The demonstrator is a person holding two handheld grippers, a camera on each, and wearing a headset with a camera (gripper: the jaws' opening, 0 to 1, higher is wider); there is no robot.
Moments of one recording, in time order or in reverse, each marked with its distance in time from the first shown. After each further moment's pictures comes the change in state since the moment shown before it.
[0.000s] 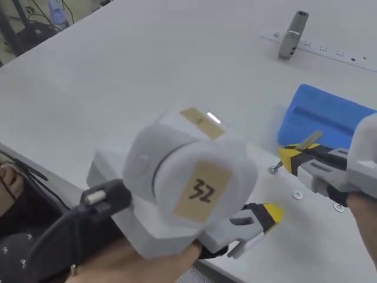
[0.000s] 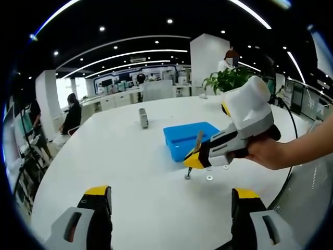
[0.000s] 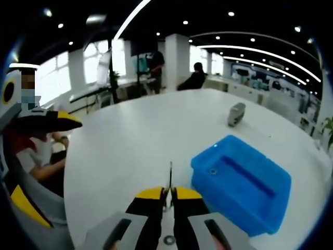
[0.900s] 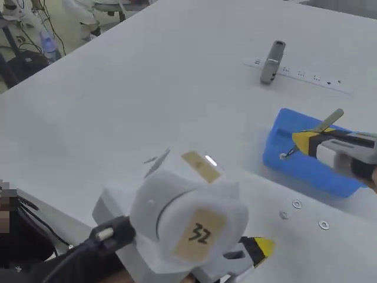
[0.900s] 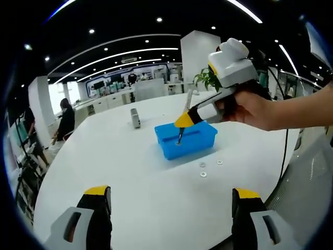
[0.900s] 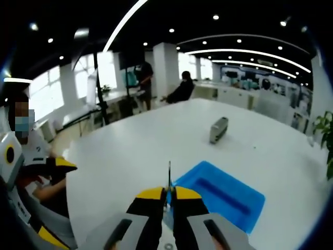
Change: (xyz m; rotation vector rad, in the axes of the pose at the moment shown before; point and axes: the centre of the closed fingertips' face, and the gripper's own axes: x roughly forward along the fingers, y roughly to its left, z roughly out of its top) left arm 0.002 -0.013 -0.003 0.066 0.020 -0.051; right arm -0.028 -0.047 0.056 0.082 -0.076 -0.045
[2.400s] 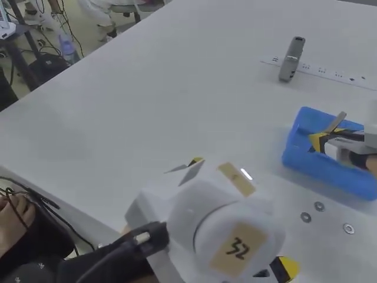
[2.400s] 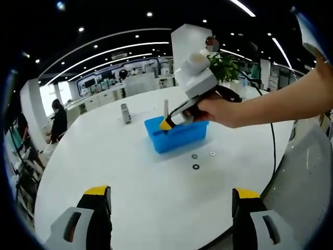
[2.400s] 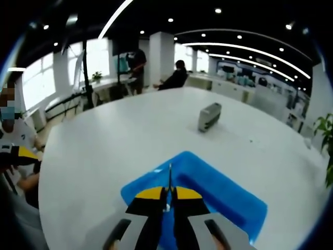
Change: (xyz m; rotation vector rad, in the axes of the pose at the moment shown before) left arm 0.004 -0.012 -0.009 0.047 0.056 -0.051; right arm 0.051 -0.049 -0.027 -0.046 0.081 -0.069
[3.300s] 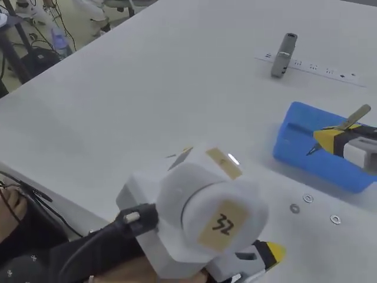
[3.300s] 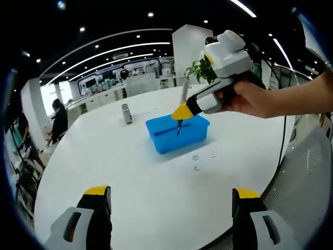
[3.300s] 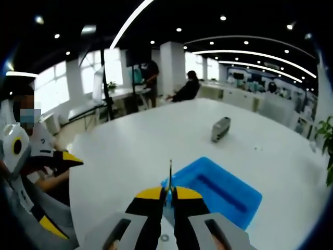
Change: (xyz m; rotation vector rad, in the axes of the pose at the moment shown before) left arm -0.001 0.000 0.002 -0.006 -0.007 0.000; right arm -0.073 0.050 0.006 -0.004 -0.069 0.125
